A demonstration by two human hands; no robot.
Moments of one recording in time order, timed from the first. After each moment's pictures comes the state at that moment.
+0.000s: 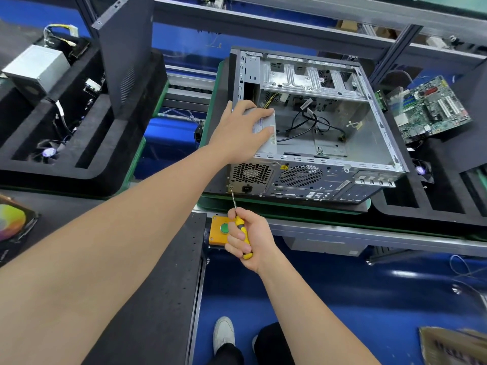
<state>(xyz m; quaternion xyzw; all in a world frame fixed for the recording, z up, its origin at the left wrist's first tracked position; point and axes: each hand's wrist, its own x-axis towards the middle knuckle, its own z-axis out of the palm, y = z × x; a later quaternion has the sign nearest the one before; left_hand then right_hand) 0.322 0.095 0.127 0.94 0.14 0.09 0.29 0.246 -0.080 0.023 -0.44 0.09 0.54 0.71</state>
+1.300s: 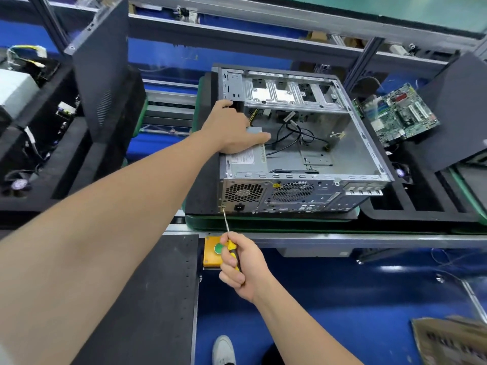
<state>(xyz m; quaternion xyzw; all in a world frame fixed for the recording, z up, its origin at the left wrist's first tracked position) 0.392 0.136 0.133 1.00 0.01 0.05 0.01 0.232 -0.077 0.017 -0.46 0.11 0.51 0.72</state>
